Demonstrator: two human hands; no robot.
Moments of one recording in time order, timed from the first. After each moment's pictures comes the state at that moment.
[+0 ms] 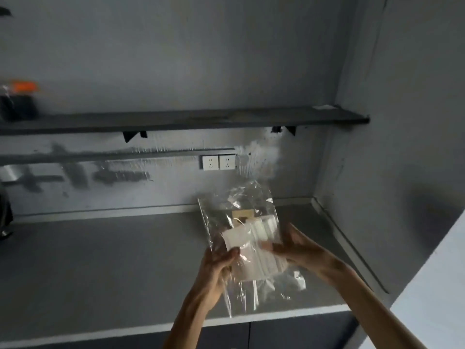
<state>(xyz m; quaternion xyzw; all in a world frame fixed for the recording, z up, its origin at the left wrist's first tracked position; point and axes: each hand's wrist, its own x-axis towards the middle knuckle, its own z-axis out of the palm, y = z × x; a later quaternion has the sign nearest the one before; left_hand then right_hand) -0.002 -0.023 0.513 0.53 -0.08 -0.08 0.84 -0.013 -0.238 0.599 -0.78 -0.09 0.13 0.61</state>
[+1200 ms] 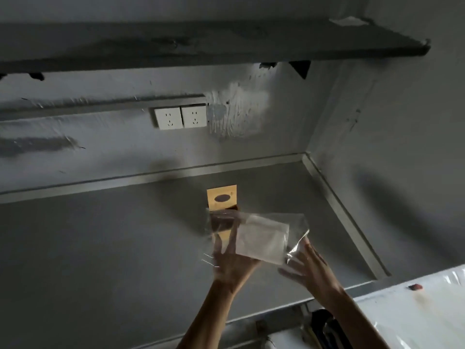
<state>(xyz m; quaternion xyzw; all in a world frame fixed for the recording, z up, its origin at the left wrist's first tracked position) 0.200 -0.117 0.364 0.07 0.13 -0.32 0.93 0.137 -0.311 0.409 -0.53 0.25 0.09 0.80</state>
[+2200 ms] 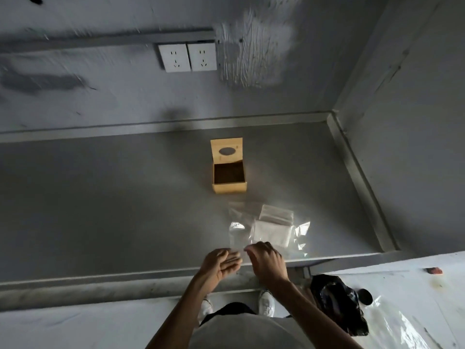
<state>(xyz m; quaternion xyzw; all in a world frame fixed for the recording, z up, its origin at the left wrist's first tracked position) 0.099 -0.100 0.239 0.47 0.35 -0.29 0.76 0.093 -0.275 0.257 -0.96 -0.08 0.08 0.24</state>
